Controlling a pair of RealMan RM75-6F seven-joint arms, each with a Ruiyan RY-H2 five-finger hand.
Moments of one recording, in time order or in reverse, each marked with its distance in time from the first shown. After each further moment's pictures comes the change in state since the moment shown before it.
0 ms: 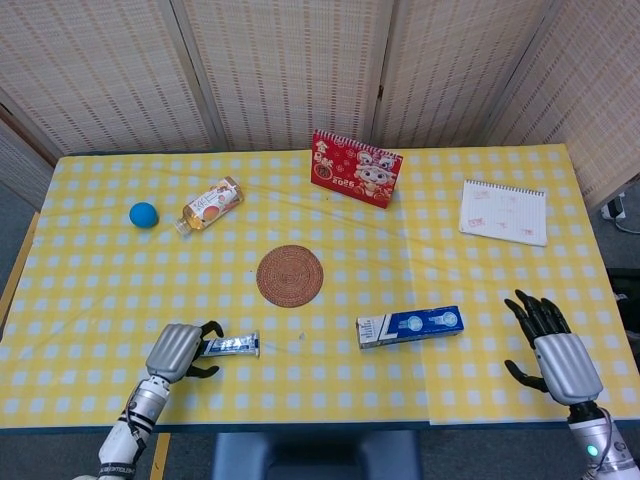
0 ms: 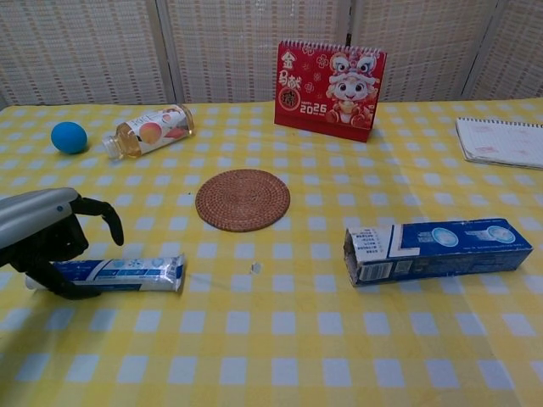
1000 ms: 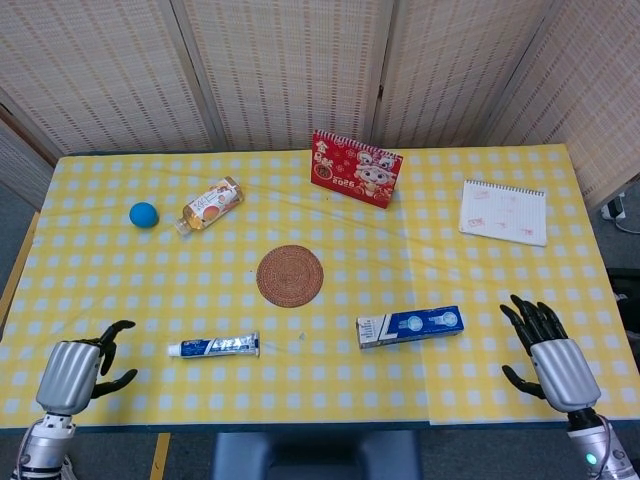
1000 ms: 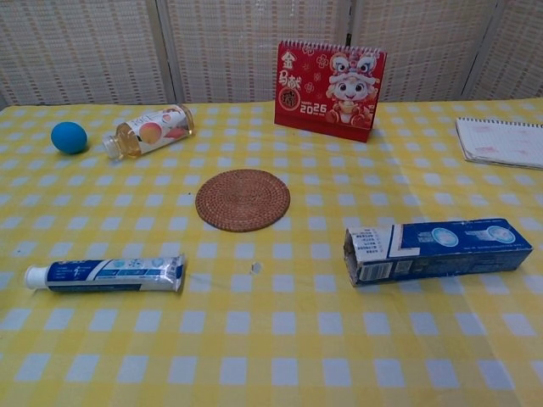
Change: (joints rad) left arm 0.244 0.235 0.082 0.056 0.368 0.405 -0.236; right arm -0.013 -0.008 -0.018 0.002 -0.044 0.031 -0.027
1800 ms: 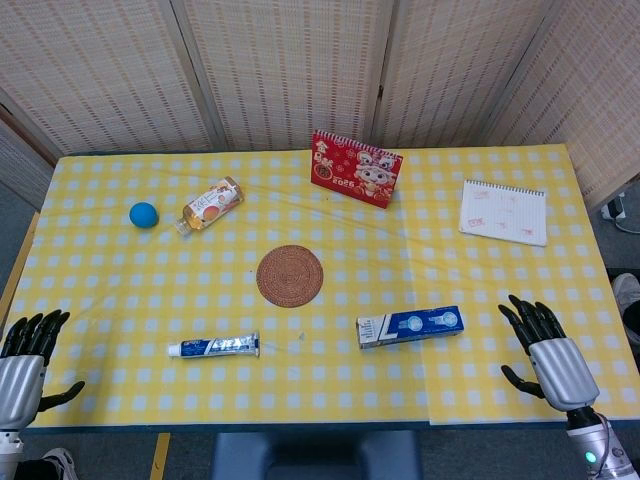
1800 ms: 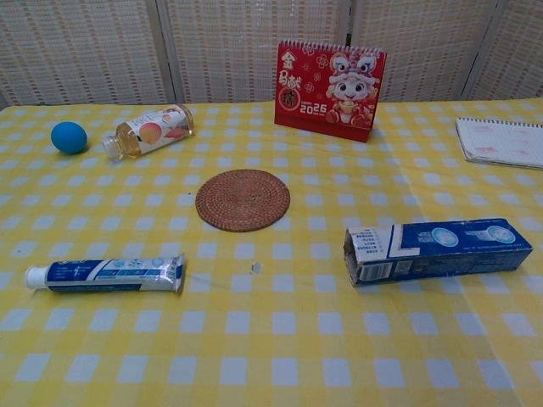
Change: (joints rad) left arm 0.082 0.147 0.018 -0.029 -0.126 0.027 -0.017; right arm 0.007 0.003 -0.002 0.006 -0.002 -0.011 0.008
